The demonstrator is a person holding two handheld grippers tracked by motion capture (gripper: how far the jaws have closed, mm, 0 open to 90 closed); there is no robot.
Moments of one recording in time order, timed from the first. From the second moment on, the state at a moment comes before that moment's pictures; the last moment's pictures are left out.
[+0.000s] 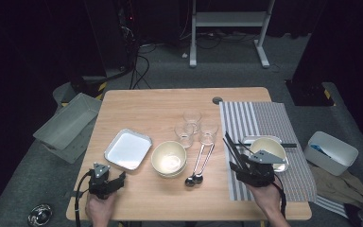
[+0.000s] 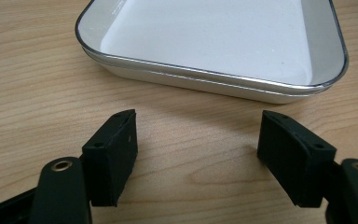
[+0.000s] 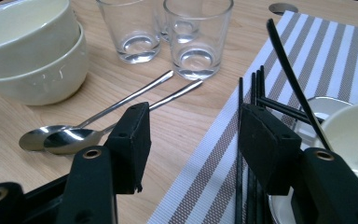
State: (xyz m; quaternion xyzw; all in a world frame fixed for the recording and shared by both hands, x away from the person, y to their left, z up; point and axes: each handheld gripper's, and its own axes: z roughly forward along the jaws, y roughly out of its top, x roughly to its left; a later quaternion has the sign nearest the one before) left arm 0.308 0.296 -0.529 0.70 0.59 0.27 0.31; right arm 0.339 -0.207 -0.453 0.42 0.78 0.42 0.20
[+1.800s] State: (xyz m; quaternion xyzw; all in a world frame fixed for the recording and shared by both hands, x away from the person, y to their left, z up) left arm 0.308 0.295 -0.529 0.70 0.58 0.27 0.31; right arm 0.414 -0.149 -0.432 0.41 0.79 0.40 0.21
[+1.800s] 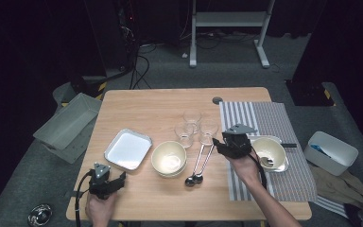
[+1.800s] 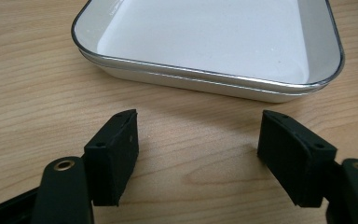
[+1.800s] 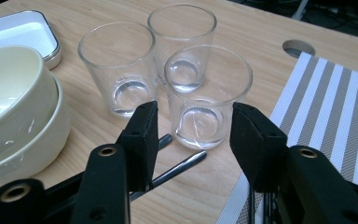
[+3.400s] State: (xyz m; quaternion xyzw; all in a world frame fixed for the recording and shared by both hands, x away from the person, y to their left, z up) left arm 0.308 0.295 -0.529 0.70 0.58 0.27 0.31; right arm 0.473 -0.116 -0.459 0.45 0.78 0.38 0.20
